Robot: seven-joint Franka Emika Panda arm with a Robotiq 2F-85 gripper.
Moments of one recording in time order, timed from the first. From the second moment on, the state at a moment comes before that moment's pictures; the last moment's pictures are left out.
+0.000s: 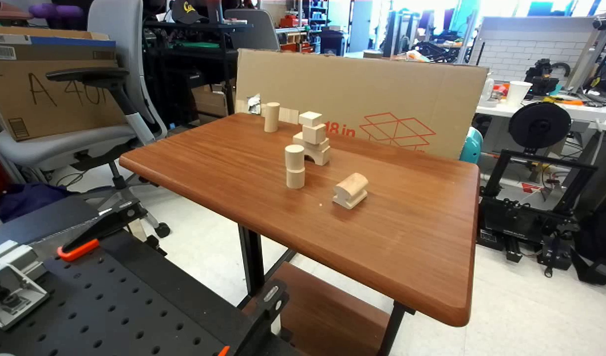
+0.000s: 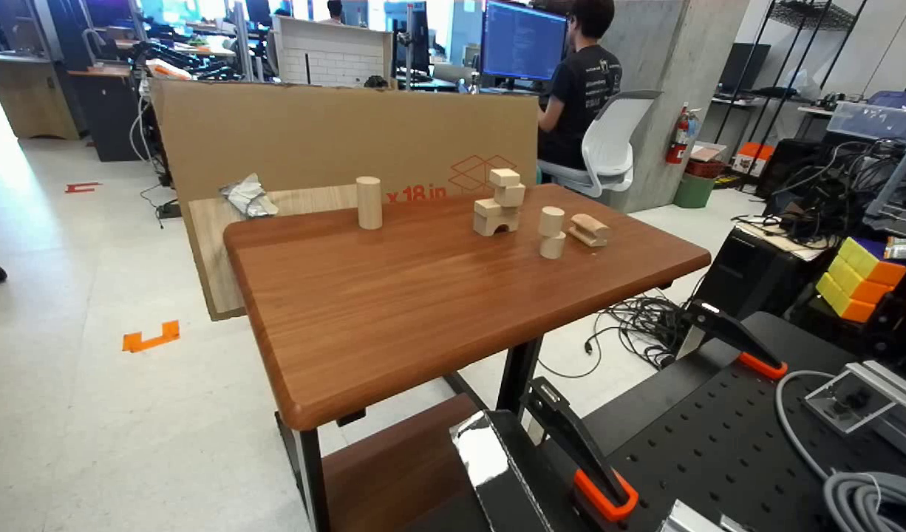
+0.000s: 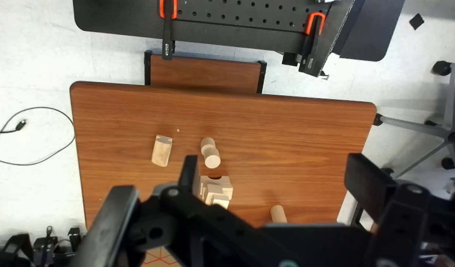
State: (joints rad) arm 0.01 -0.72 -0.17 -2.54 0.01 1.90 -0.28
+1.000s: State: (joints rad) arm 0.01 -0.47 -0.17 -2.55 0.01 2.25 -0.25
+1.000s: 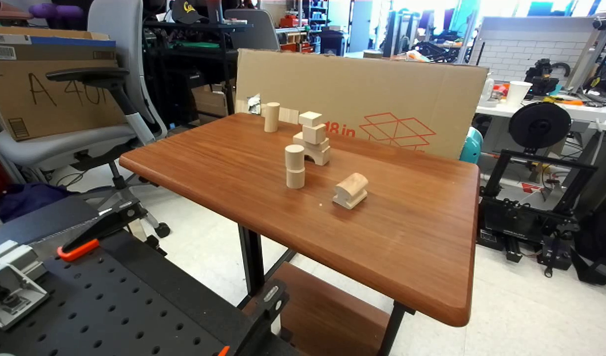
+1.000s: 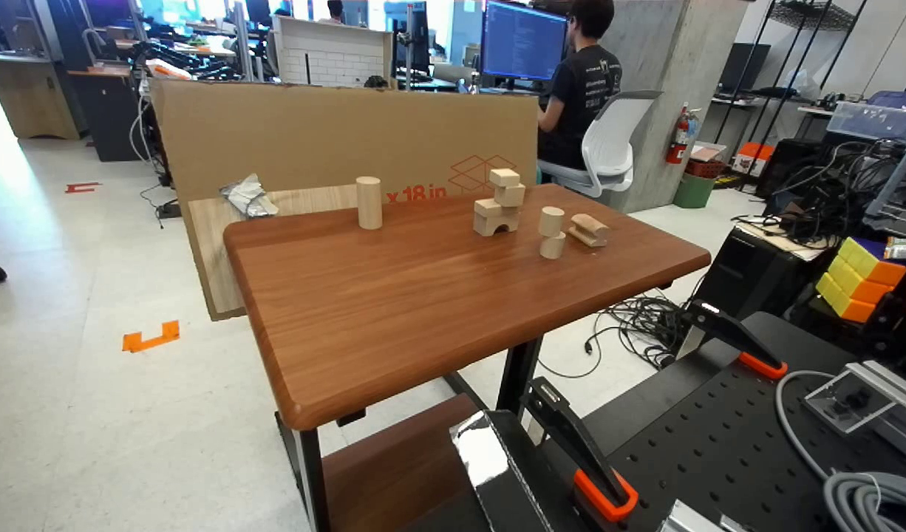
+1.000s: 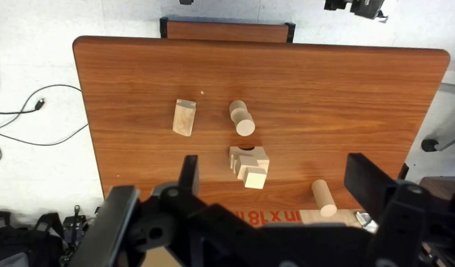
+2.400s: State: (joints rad) arm 0.01 0.08 -0.09 -2.42 0.03 2.48 -0.17
